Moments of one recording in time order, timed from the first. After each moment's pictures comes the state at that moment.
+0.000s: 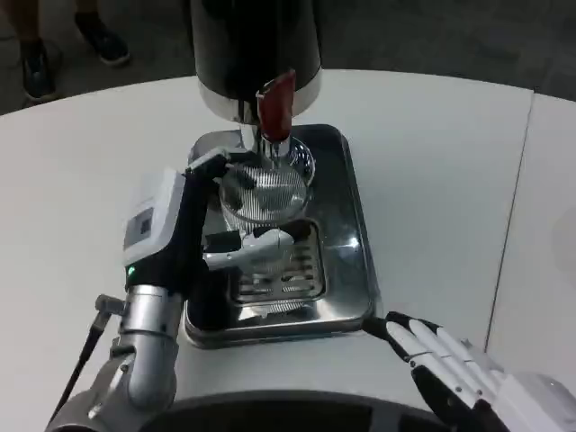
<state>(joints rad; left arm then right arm) -0.78 0.30 -0.22 1.11 0.56 -0.68 0.65 0.74 0.09 -0.06 -1.03 -0.66 -0.35 0.60</state>
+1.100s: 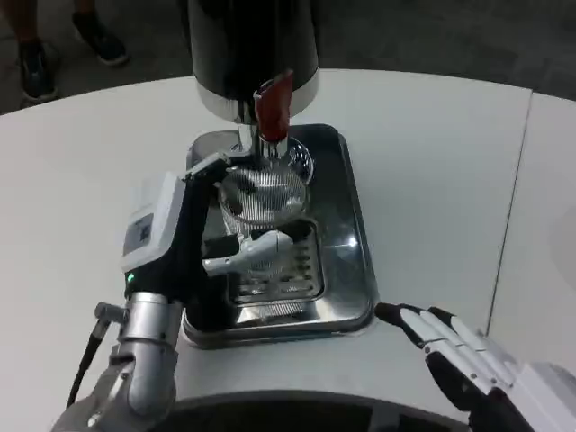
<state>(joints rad) -0.76 0.30 -0.23 1.09 0.55 -0.68 0.68 0.74 0.09 -0.05 -1.03 -0.64 -0.32 0.56</state>
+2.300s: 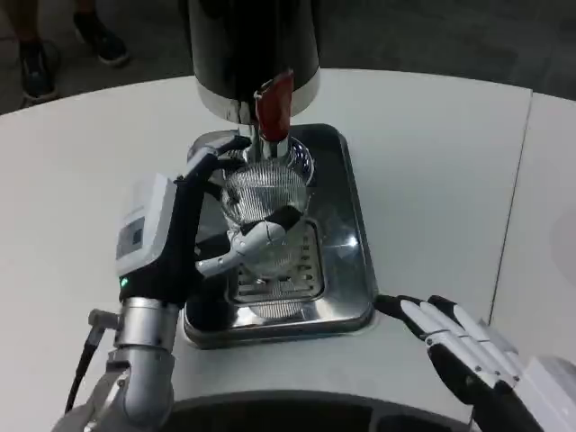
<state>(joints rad) -0.73 0.30 -0.22 1.05 0.56 -0.71 0.71 0.74 0.09 -0.05 -1.03 -0.62 -0.35 0.54</state>
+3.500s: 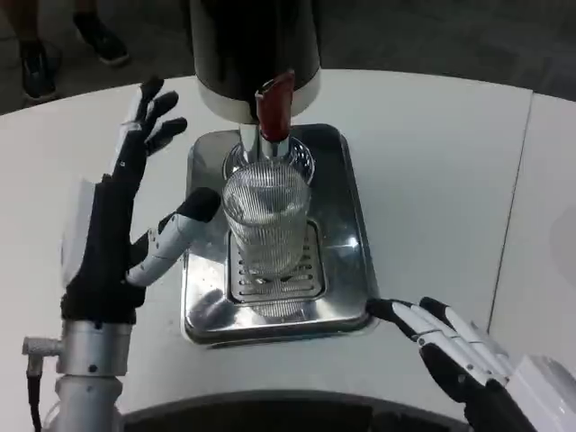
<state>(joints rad) -0.40 0.32 -0.04 0.47 0.15 -0.81 0.29 0.74 0.09 0.00 -1.03 -0.64 -0.30 0.53</state>
